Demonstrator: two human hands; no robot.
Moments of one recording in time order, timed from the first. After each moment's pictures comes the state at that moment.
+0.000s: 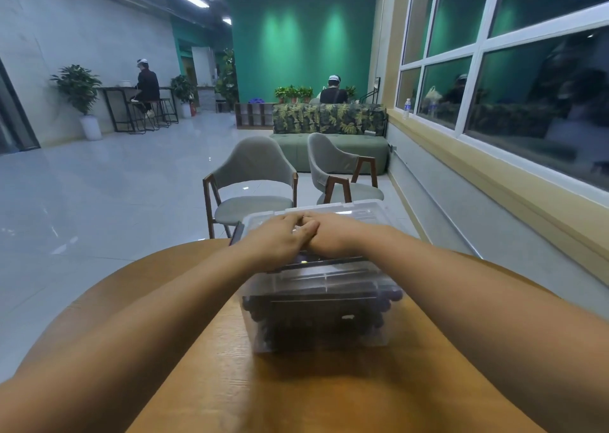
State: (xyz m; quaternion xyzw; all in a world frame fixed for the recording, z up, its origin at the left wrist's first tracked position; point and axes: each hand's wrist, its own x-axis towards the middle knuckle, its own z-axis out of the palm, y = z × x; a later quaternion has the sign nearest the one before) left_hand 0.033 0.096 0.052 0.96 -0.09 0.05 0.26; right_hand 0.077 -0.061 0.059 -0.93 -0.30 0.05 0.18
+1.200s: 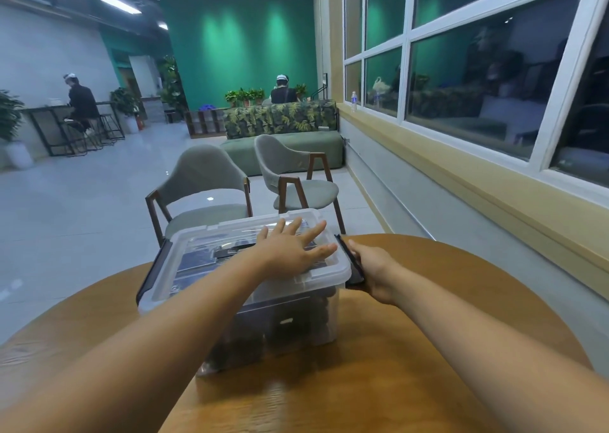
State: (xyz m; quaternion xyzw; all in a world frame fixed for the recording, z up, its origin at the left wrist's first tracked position) left_hand 0.068 -0.028 0.032 0.98 -0.21 -0.05 0.01; right_hand 0.038 -0.229 -0.026 -0.66 0.11 0.11 0.73
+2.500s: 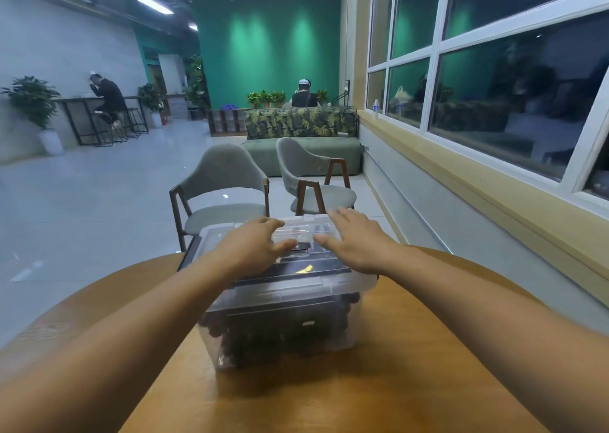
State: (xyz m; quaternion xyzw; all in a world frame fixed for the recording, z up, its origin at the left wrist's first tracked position) left_hand 0.053 0.060 0.051 0.98 -0.11 0.06 0.14; right_hand 0.062 -0.172 0.038 -0.97 -0.14 -0.07 0.16
